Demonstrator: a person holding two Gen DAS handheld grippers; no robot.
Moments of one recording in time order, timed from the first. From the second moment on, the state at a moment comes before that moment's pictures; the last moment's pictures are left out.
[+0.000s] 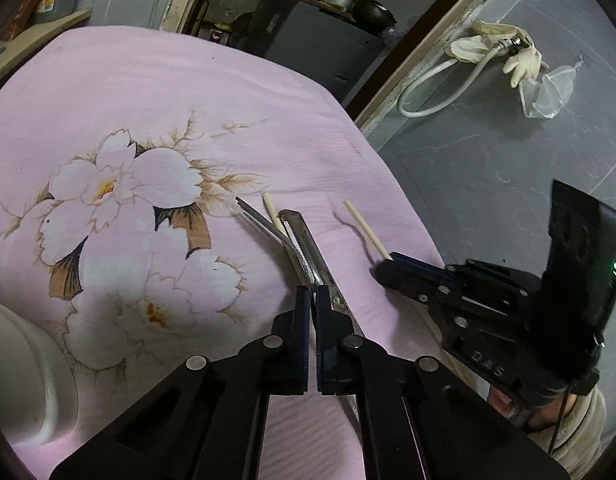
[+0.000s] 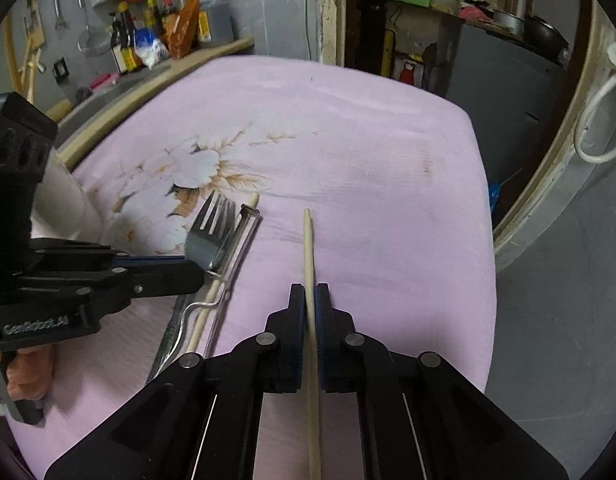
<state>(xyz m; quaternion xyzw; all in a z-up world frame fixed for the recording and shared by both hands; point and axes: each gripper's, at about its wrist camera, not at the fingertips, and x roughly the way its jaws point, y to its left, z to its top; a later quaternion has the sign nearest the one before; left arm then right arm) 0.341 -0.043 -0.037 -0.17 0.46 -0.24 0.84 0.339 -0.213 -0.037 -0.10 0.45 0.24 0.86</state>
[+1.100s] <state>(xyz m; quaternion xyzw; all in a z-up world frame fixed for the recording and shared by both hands) 0.255 -0.032 -0.012 -0.12 0.36 -0.23 0.89 0.256 -0.210 -0.038 -0.14 0.43 0.27 0.85</state>
